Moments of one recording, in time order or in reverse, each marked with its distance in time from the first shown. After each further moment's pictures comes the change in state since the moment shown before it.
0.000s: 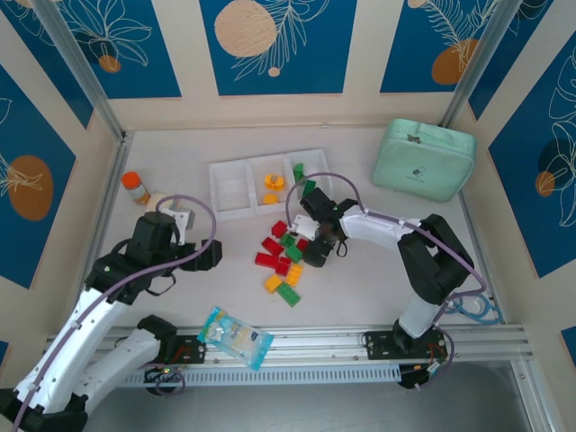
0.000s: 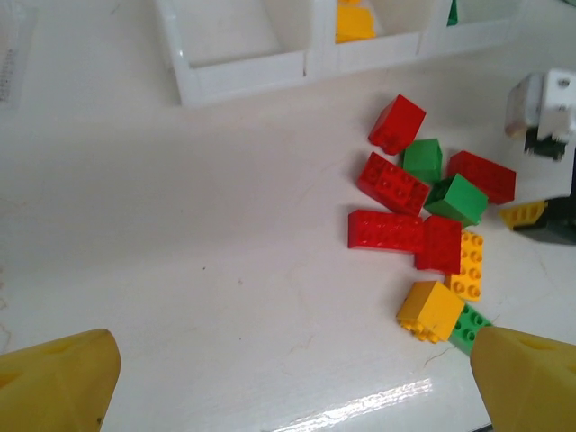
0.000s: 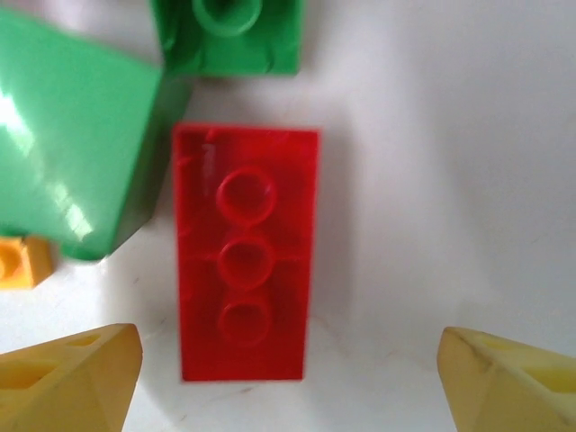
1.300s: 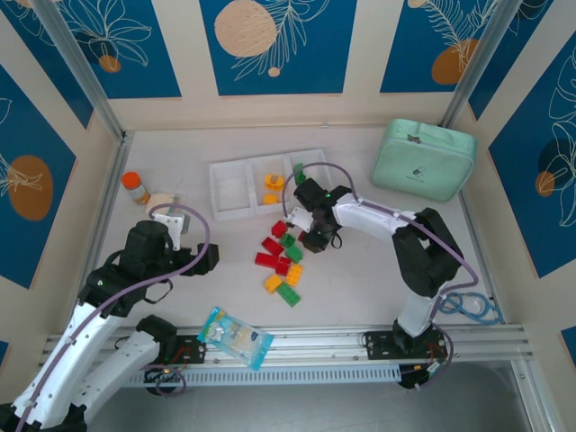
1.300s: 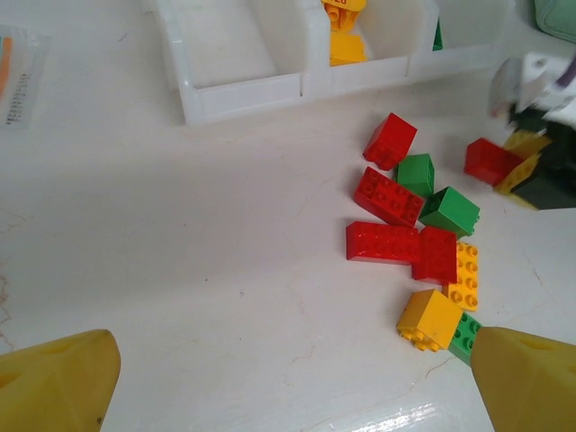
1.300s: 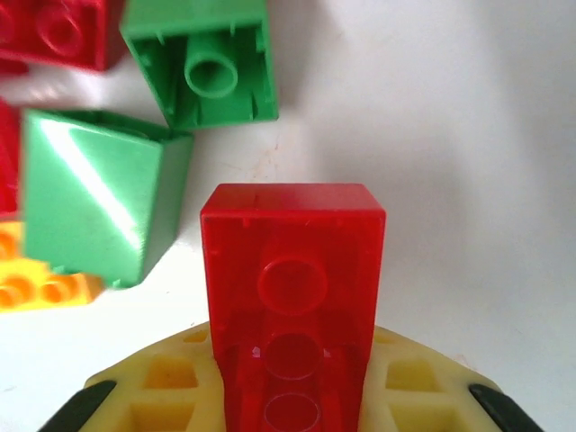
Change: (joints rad) left arm 0.006 -0.076 -0.039 0.031 -0.007 0.008; right arm -0.012 0.030 0.172 -0.194 -0.052 0.138
